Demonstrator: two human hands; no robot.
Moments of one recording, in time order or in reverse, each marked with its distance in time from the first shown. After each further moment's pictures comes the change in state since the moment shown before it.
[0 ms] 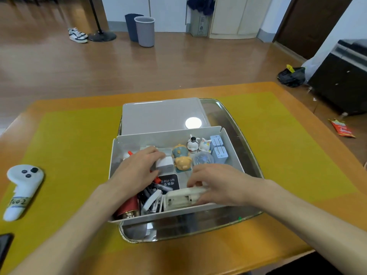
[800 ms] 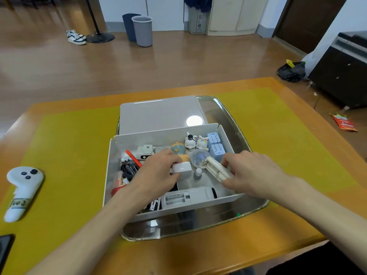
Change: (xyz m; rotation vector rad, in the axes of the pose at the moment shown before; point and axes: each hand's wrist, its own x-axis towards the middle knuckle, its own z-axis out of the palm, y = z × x) left_hand 0.005 0.055 0.012 -0.194 0.040 0.029; right_hand -0.042 0.028 -0.015 -0.248 0.105 0.500
